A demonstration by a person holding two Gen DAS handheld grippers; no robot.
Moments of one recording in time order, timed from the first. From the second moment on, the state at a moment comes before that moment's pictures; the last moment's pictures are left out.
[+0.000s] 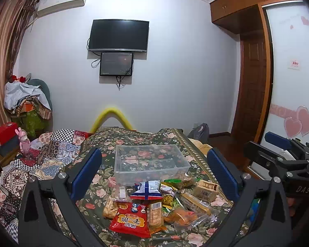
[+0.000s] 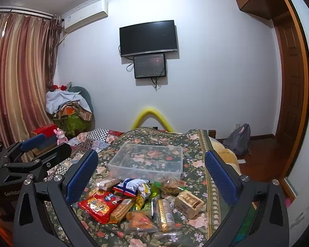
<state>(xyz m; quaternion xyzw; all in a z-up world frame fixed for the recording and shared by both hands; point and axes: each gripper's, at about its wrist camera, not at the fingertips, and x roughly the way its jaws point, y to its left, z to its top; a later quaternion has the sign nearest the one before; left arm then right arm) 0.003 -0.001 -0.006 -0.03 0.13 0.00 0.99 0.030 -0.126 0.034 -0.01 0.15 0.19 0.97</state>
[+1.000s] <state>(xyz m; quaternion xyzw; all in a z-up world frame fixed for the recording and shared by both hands) 0.001 -0.004 -0.005 -0.04 0.13 -0.01 0.99 0.029 -0.128 0.036 0.00 0.14 0.19 0.97</state>
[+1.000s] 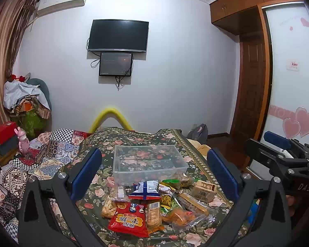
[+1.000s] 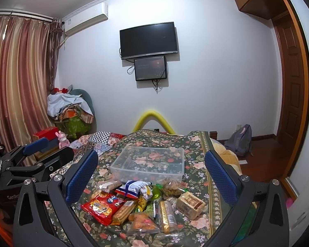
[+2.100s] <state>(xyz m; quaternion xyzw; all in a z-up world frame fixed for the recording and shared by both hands) 0.013 0.006 -0.017 -0.04 0.15 0.00 0.99 0.040 -0.126 0.021 0.00 0.16 0.20 0.97</state>
